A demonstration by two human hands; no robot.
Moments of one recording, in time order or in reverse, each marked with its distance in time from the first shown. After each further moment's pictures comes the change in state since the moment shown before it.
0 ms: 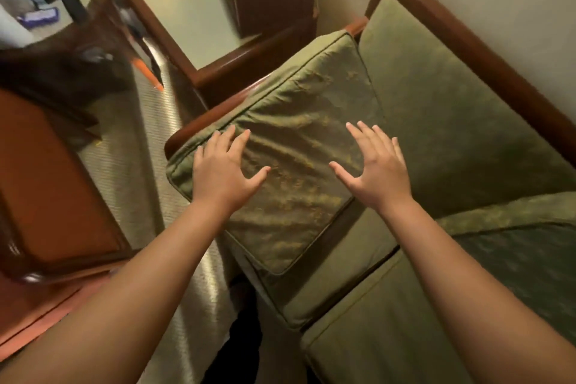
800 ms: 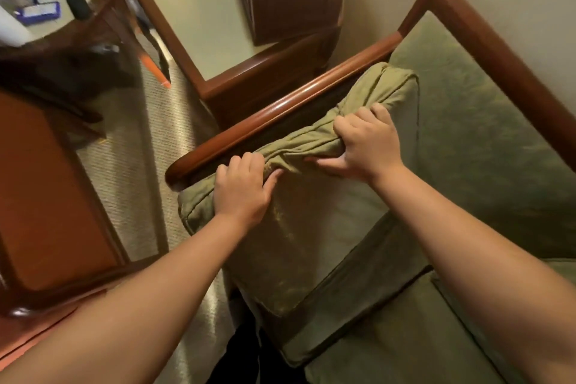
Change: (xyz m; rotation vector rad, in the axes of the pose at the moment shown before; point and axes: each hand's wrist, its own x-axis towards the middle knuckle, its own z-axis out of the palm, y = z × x) left_hand 0.074 0.002 0.046 0.128 0.065 0.047; right_hand 0.158 -0.017 0.020 -0.273 0.134 -0.462
